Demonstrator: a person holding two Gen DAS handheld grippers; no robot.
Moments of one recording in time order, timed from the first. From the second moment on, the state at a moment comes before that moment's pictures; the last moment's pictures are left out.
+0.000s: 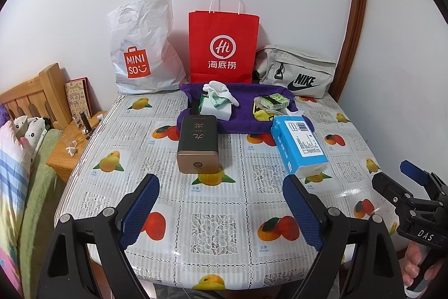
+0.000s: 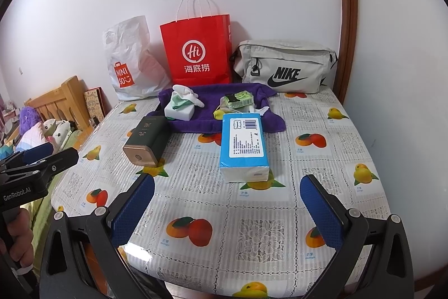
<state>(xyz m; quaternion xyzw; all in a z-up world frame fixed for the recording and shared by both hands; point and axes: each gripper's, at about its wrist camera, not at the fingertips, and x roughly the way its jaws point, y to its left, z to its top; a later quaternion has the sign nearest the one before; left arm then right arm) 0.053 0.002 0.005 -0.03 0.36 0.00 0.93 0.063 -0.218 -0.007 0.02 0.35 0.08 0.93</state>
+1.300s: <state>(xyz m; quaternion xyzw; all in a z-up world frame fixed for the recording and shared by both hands) 0.051 0.001 0.005 -0.03 0.36 0.00 0.93 0.058 -0.217 -0.005 0.02 0.34 0.08 0.94</state>
